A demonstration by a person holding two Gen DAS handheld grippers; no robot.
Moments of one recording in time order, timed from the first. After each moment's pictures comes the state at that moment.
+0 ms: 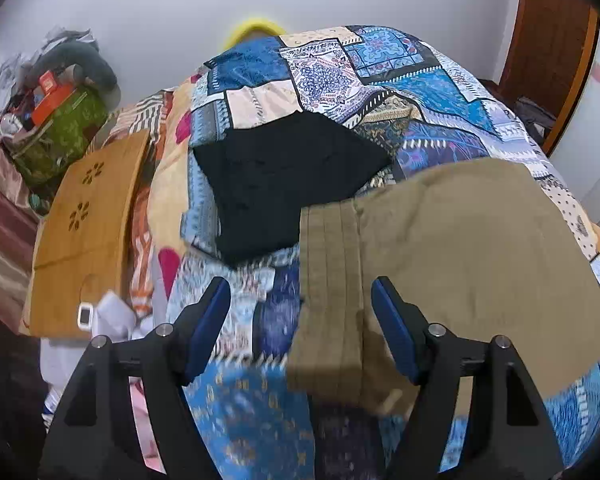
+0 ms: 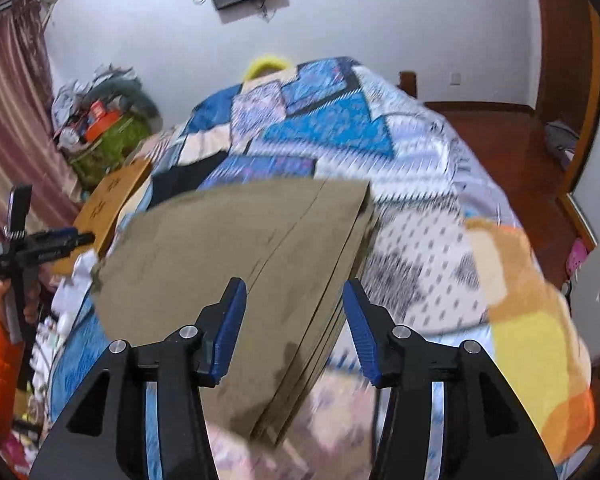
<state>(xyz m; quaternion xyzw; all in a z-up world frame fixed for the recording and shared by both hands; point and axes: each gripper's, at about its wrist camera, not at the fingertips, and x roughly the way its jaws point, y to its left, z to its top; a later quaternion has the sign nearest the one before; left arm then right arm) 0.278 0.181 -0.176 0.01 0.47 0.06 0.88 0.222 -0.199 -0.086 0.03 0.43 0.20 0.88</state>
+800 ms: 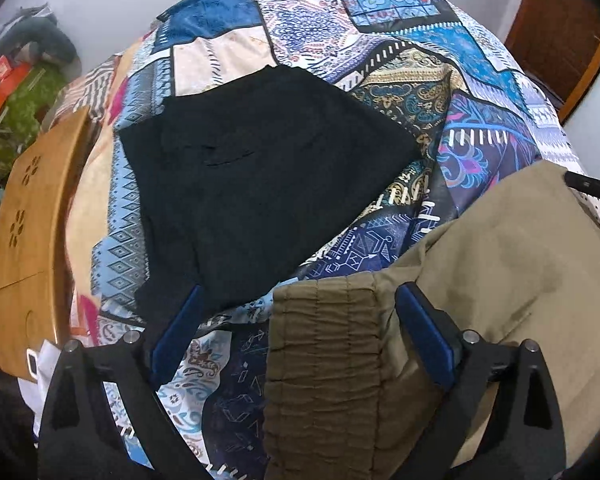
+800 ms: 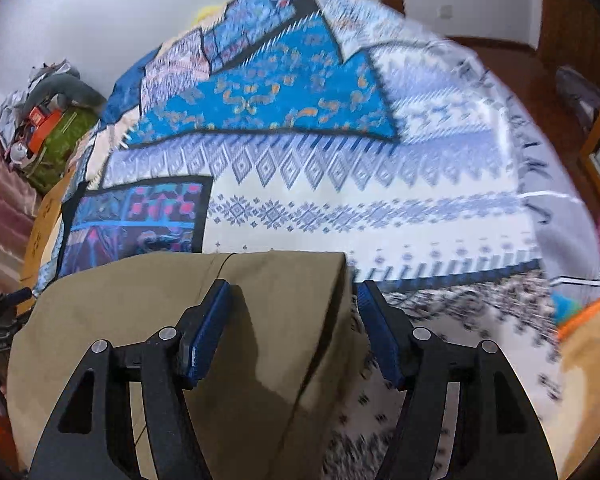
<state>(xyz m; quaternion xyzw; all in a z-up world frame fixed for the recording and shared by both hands) 0.395 0.186 -0.262 0.00 0.54 0.03 0.84 0.435 -0.172 -0.213 0.05 0.54 0.18 0.82</state>
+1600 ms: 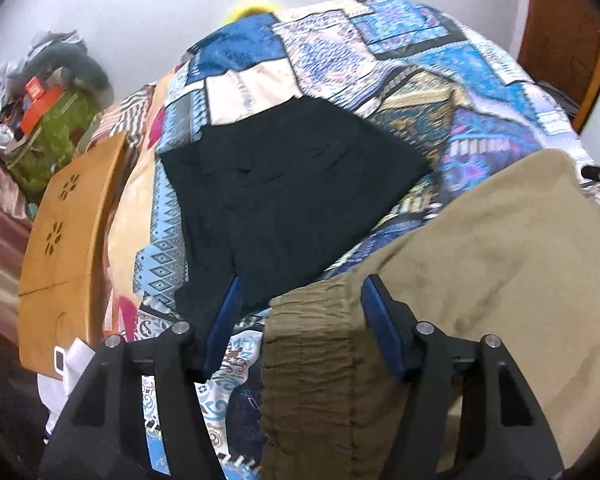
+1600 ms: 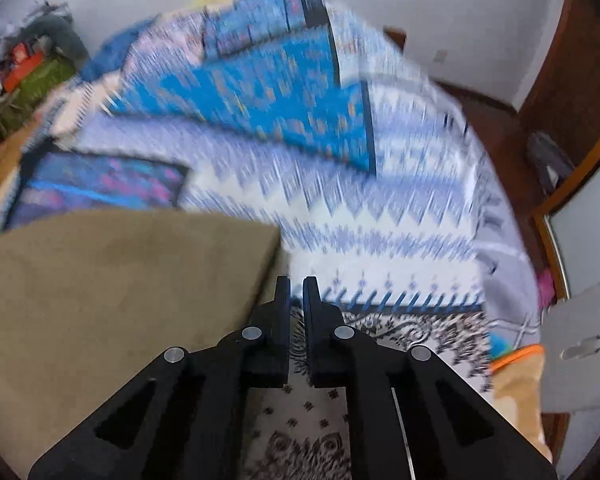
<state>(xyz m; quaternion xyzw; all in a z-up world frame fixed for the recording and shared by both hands) 0.369 0.179 -0.238 0.03 0.49 0.07 0.87 0.406 -0.160 -0.171 -0.09 0.50 0.13 0.85</state>
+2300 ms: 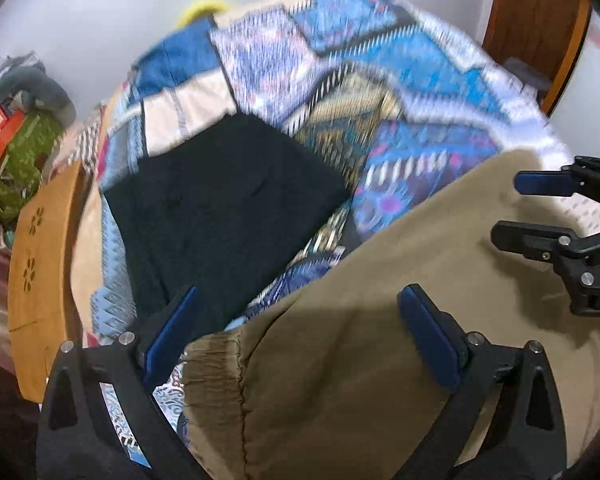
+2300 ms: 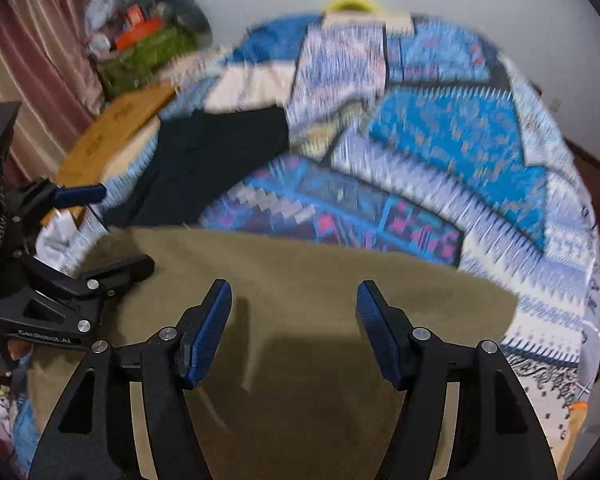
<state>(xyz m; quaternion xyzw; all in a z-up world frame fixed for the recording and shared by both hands) 0.417 0.126 -0.243 0.05 0.53 0.02 0.85 0.390 -0.019 -0.169 -0.11 0.52 0.31 0.79</state>
